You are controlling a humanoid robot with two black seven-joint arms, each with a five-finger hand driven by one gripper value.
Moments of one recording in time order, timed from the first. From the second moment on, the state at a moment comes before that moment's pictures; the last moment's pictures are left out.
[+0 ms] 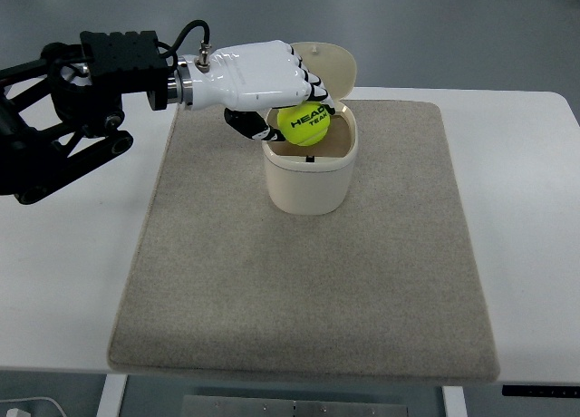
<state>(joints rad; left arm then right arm) -1.13 0.50 -0.45 -1.30 2.06 -0.08 -0.37 0.01 0.00 -0.03 0.21 0.04 -0.12 0.29</state>
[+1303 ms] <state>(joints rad) -1.04 0.86 -0.44 -1.30 0.88 -0.14 -0.38 0.01 0.00 -0.03 0.21 0.04 -0.12 0.29</state>
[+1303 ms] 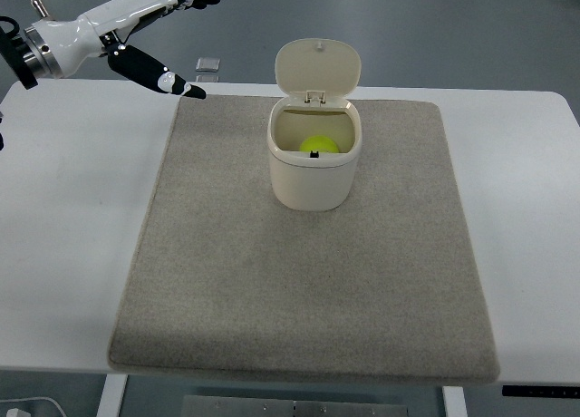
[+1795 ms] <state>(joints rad) -0.96 0.83 -0.45 -0.97 0.19 -0.52 -0.28 0.01 0.00 -0.03 0.21 0.04 -0.12 0.29</state>
